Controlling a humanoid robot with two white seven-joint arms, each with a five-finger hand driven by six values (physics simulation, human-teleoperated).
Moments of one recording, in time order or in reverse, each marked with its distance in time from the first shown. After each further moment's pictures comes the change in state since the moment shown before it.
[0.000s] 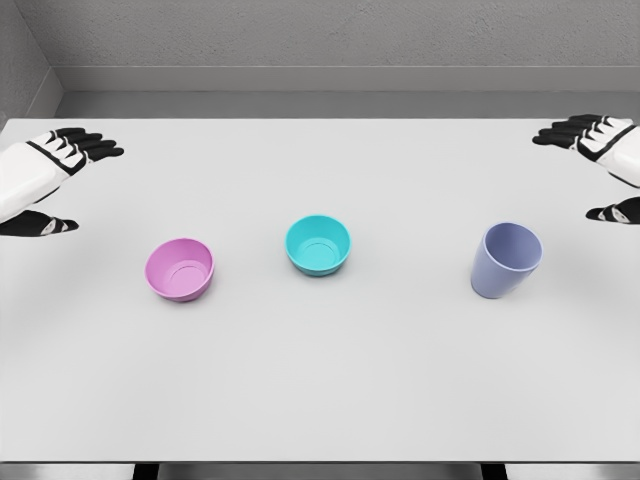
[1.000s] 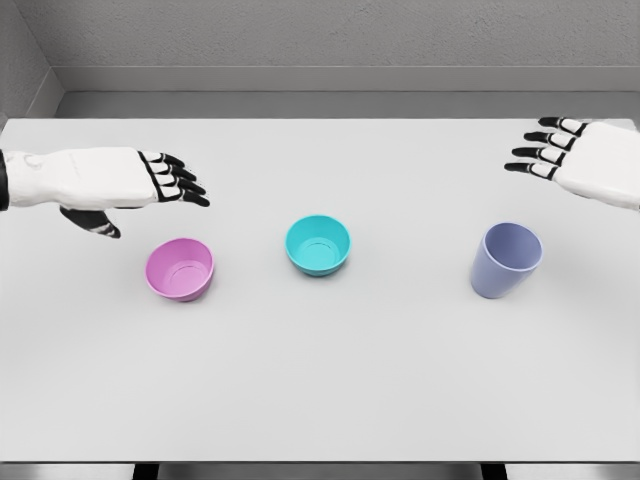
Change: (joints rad) left arm -0.744 0.189 -0.892 -0.022 0.172 -0.001 -0.274; right arm -0.229 -0.013 0.184 -0.112 0.683 0.000 0.008
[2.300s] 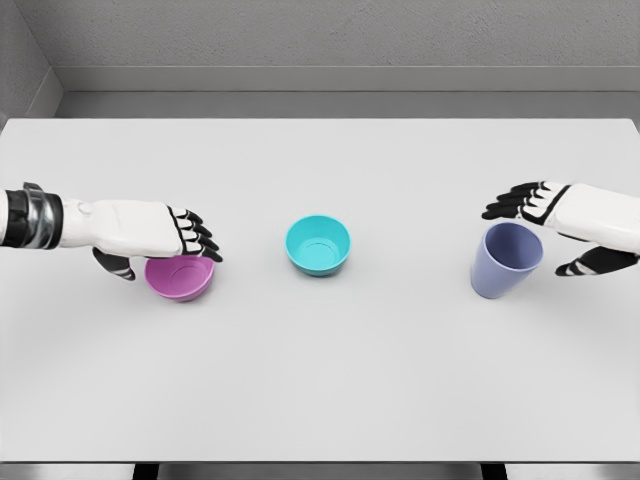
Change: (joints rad) left arm 0.020 -0.072 -0.095 0.032 -0.104 0.000 -0.035; right arm 0.015 -0.154 0.274 0.048 -0.776 0.000 -0.003
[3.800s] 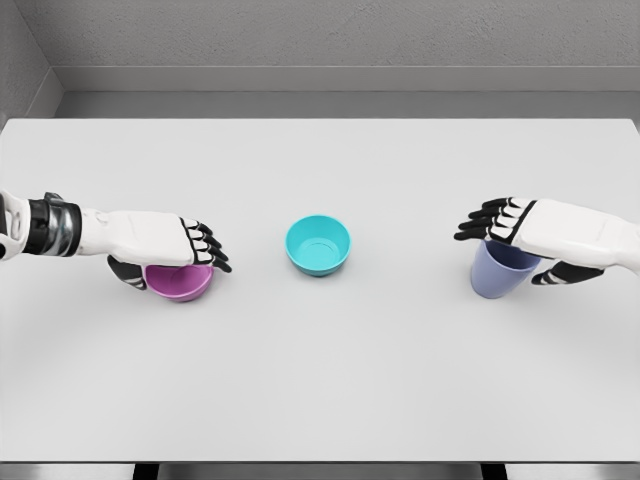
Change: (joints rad) left arm 0.005 -0.045 -0.032 0.041 -0.002 0.000 0.000; right arm -0.021 0.076 0.007 -0.021 0.152 0.000 0.026
